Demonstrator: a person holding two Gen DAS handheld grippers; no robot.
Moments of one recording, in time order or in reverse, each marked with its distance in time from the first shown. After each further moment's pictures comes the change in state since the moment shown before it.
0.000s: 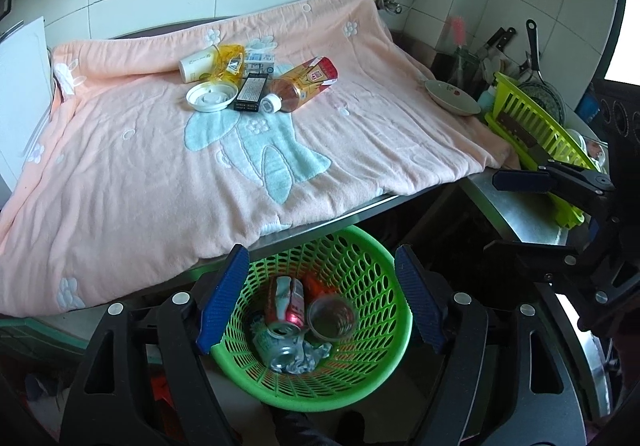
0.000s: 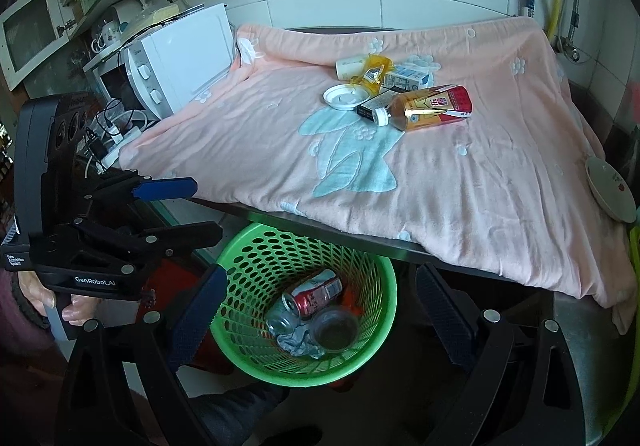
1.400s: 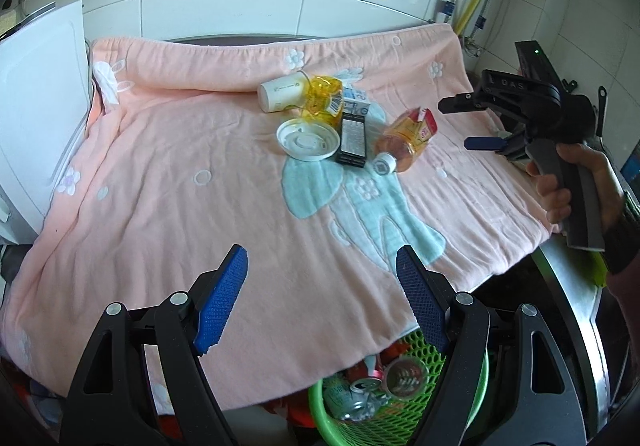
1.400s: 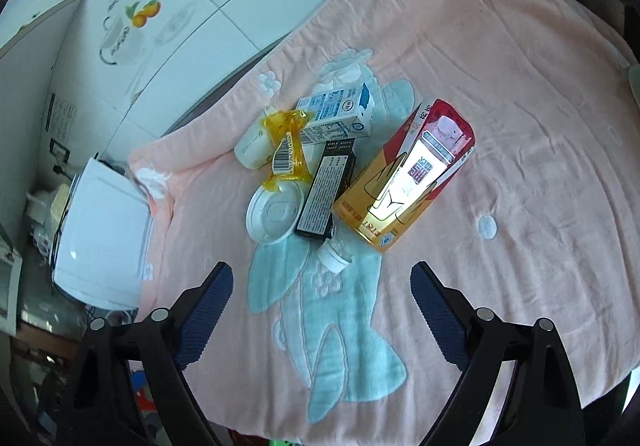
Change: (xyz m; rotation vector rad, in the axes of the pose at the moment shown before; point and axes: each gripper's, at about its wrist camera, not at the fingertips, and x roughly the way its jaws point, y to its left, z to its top) left arm 0.030 0.133 0.079 -0.100 -0.042 0.094; right arm 0.172 -0.148 0.197 0.645 0.046 0.101
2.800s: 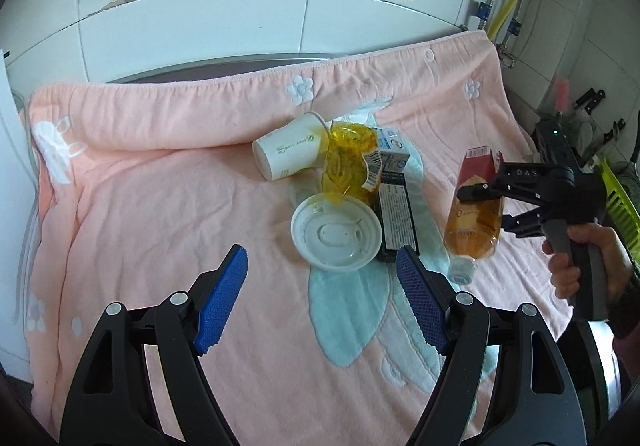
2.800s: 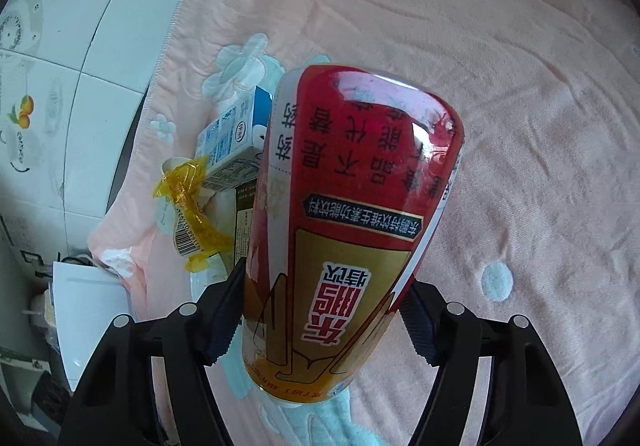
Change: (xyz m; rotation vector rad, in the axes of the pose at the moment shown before) left arm 0.122 0.024 0.126 0.069 0.019 -0.005; right arm 0.077 -0.074 0.053 0.253 0.057 -0.032
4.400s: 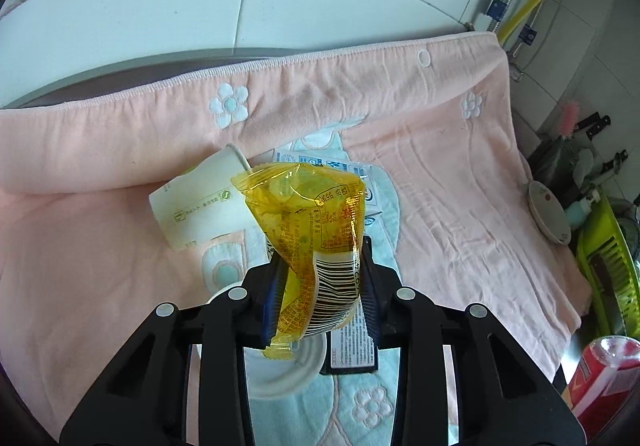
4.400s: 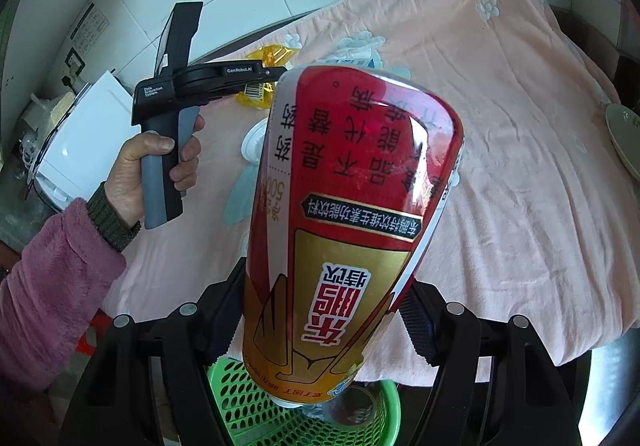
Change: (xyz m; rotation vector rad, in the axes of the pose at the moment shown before) left arm 0.091 -0.038 0.065 -0.060 0.036 -0.111; right arm -0.118 0.033 -0.171 -0.558 -0.069 -0.086
